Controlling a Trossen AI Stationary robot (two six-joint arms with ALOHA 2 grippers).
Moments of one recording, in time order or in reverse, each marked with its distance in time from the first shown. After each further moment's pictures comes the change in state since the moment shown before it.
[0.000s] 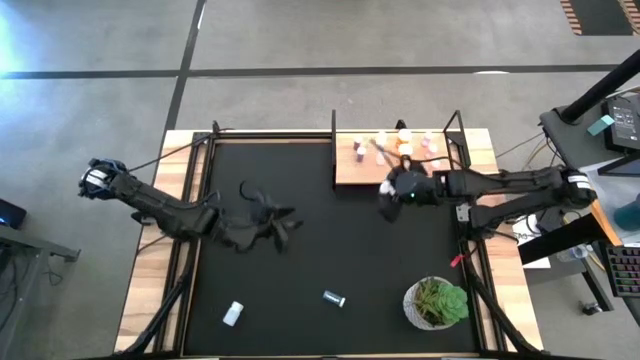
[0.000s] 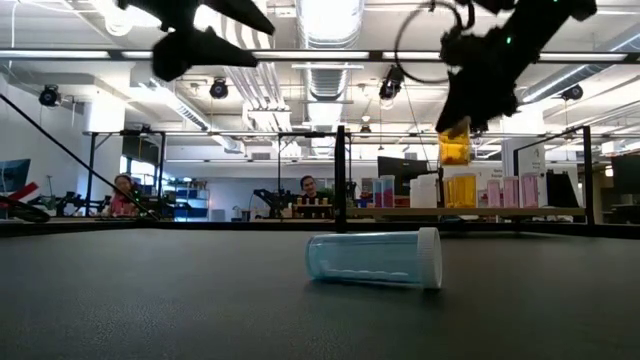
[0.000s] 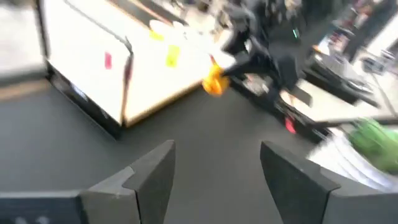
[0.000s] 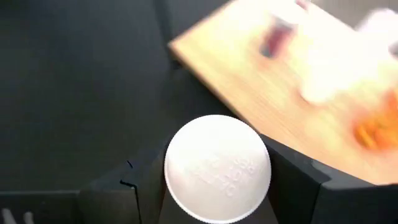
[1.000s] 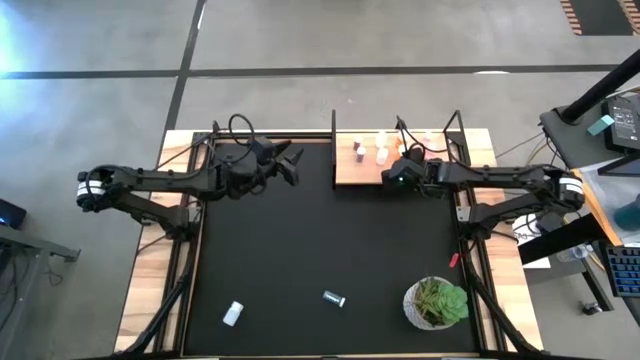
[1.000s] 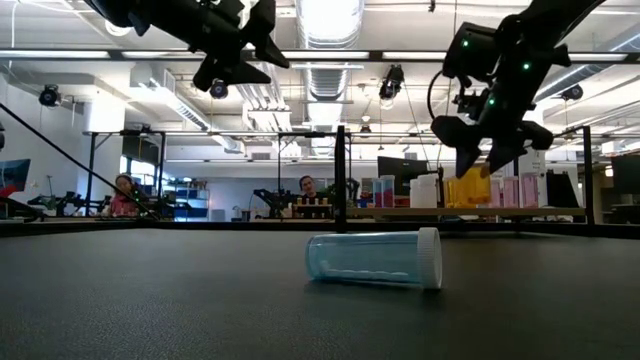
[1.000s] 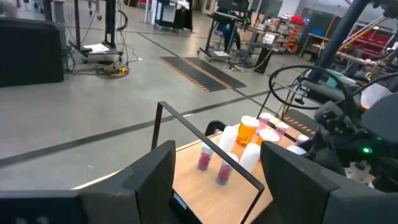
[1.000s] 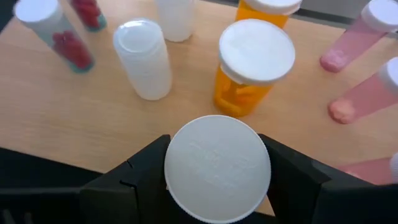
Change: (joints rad) left arm 0.490 -0.004 0.008 0.250 0.116 0.343; right arm -0.247 0.115 -0.091 -0.003 0.243 0.349
